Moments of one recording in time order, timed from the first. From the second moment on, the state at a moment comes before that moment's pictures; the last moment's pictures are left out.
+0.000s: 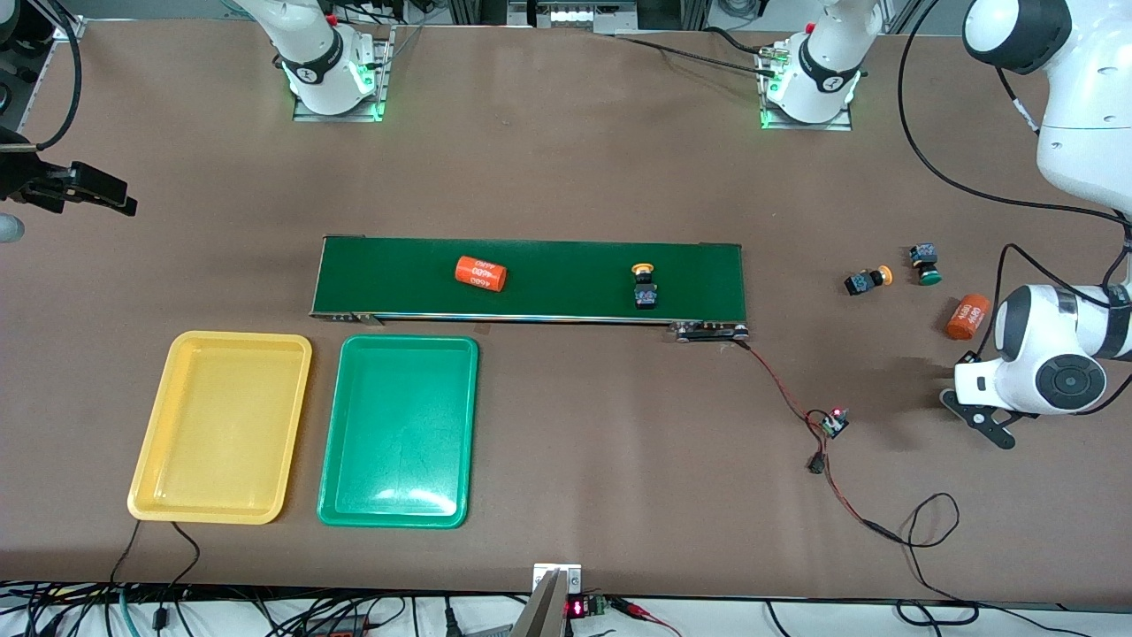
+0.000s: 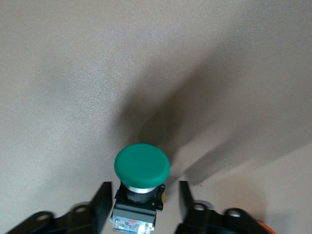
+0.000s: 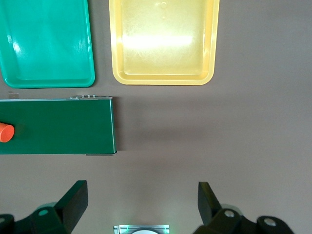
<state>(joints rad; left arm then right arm) 0.39 0.85 -0.18 -1.46 0.63 2.11 0.66 -0.04 0.01 -0.06 -1.66 0.00 1.54 -0.06</state>
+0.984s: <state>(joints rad) 0.31 0.83 -0.27 -1.29 0.41 1.76 0.31 -0.04 0.01 -0.06 -1.66 0.00 1.54 -0.06</state>
